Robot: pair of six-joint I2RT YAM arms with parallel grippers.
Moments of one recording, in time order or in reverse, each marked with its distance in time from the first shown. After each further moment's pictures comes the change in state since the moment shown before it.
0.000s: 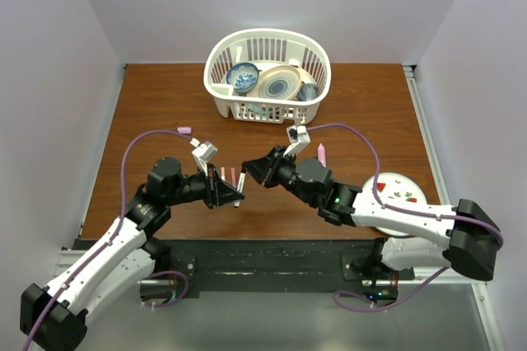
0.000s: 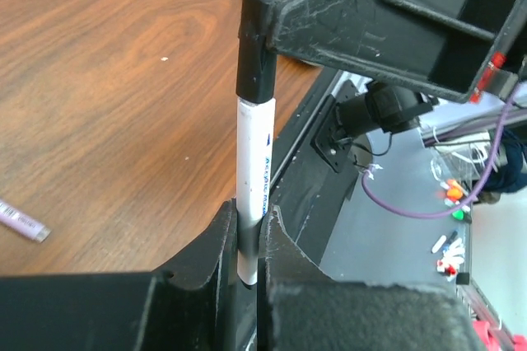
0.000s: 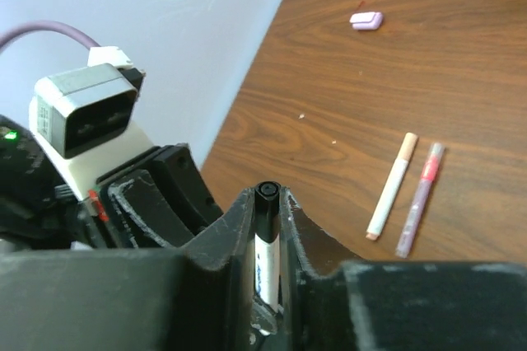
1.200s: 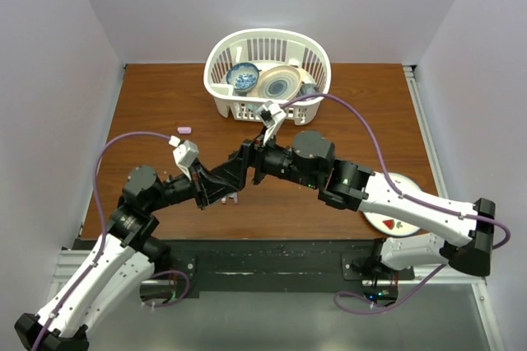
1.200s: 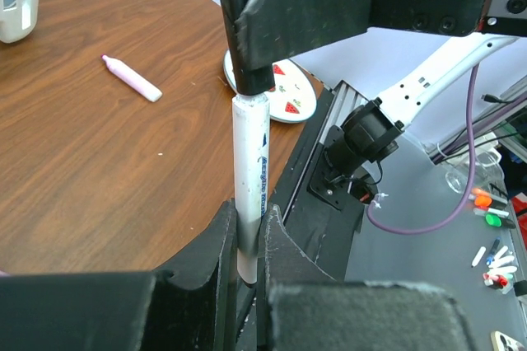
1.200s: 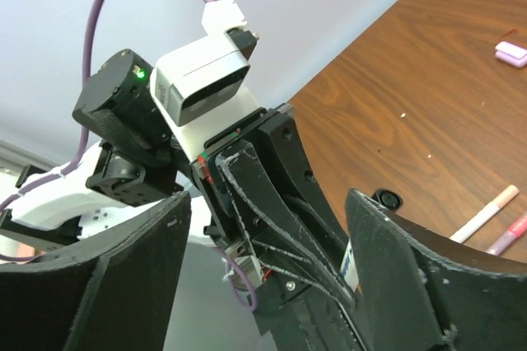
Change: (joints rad) left arm 0.022 -0.181 0.041 0.062 0.045 0.090; right arm 0.040 0.035 0.455 -0.369 -0.292 -0.239
